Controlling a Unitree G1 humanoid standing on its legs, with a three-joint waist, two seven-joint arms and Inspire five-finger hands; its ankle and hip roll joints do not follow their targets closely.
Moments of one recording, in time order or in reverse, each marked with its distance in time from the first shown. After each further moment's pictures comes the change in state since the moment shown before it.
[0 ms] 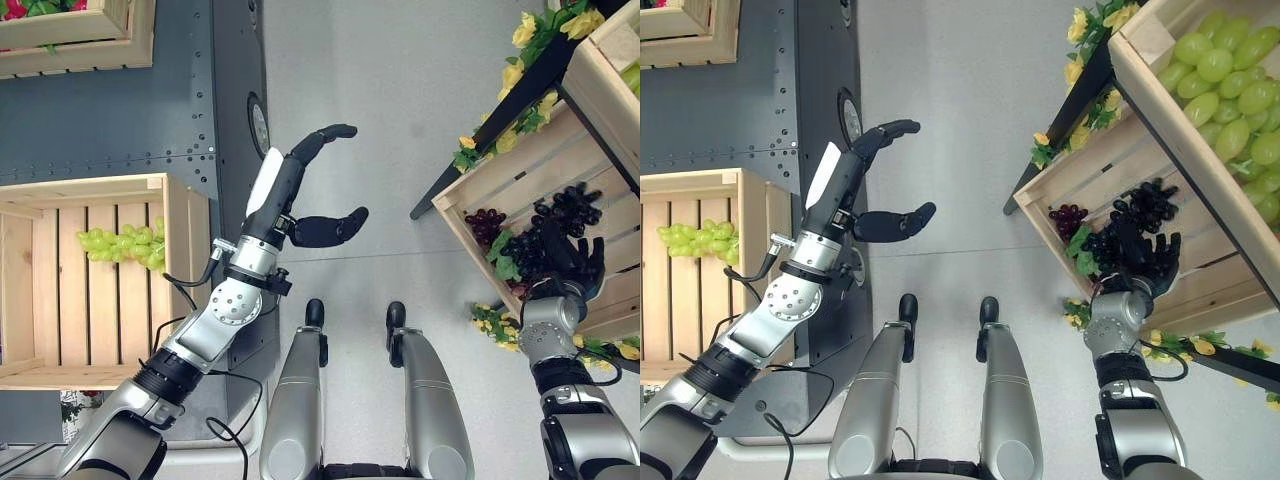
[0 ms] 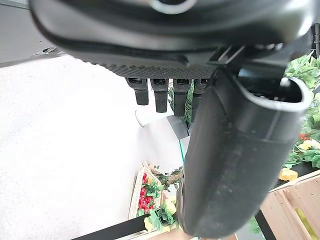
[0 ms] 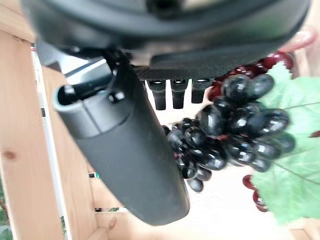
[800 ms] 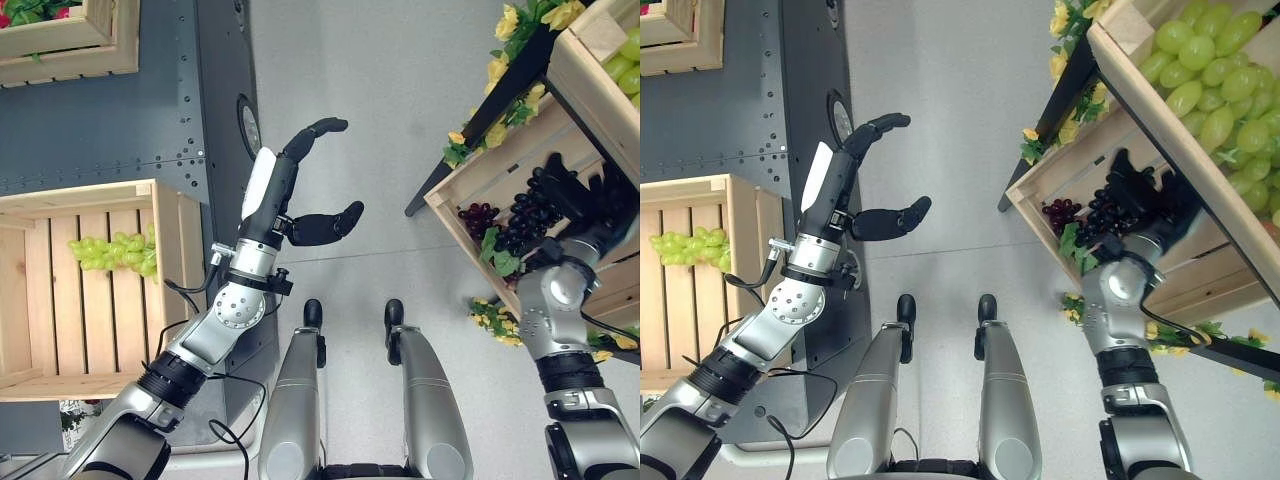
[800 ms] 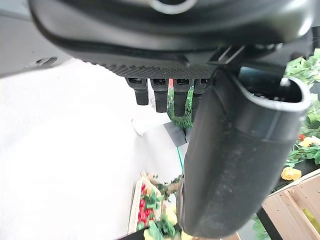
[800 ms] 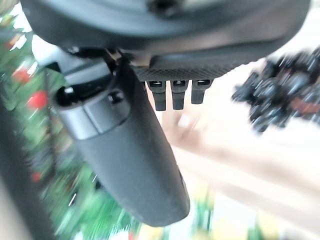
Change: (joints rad) left arm 0.034 -0.041 0.039 0.001 0.144 0.000 0.146; right arm 0.063 0.048 0.094 -0.527 -0.746 0.021 -0.206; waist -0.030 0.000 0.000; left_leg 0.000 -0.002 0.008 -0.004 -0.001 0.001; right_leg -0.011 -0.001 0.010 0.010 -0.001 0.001
